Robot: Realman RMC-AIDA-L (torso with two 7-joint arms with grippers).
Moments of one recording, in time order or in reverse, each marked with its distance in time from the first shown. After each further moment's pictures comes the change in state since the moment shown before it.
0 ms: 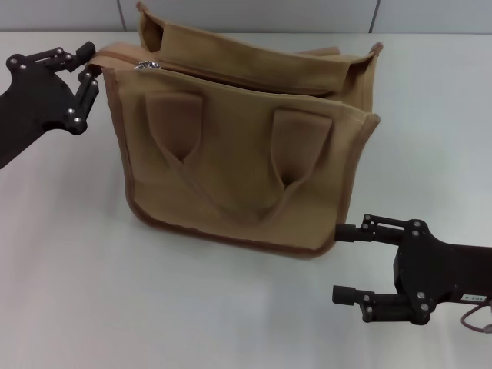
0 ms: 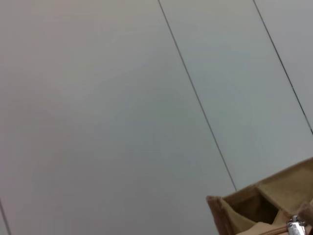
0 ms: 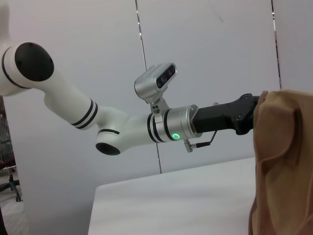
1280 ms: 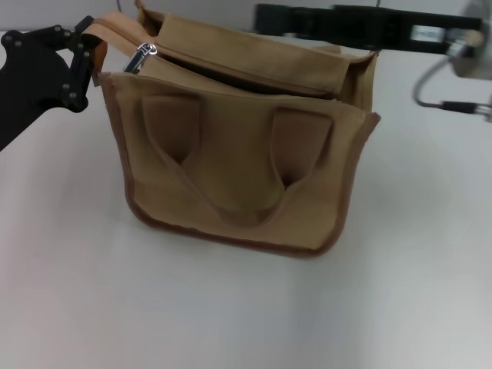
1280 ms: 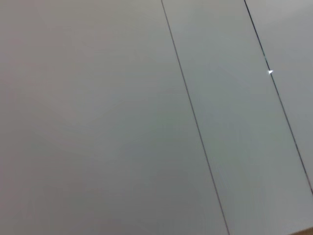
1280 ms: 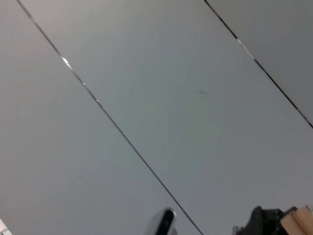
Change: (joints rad) left arm -0.023 -0.002 -0.002 0.000 -0.052 0.076 -0.129; right arm 0.428 -0.042 -0.060 -0.074 0.320 0.047 1.005
